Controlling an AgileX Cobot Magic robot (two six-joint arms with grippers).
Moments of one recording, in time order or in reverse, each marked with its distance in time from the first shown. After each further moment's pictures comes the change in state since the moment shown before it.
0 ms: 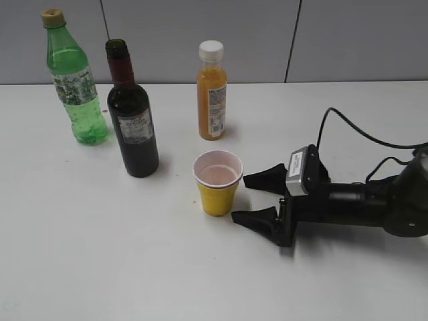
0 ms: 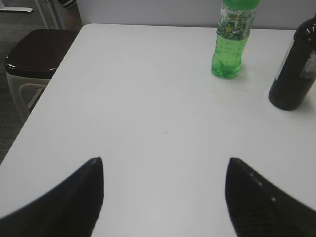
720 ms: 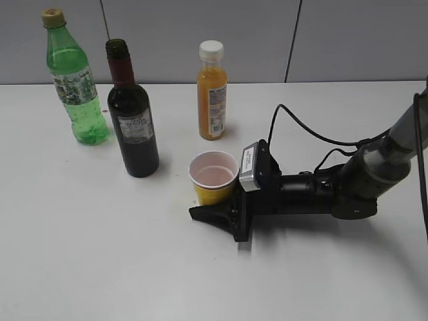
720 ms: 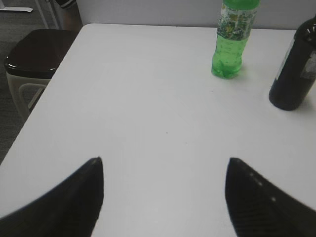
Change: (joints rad) left arm 0.000 0.000 0.000 0.000 0.000 0.000; right arm 0.170 0.071 -0.193 -0.017 0.014 0.114
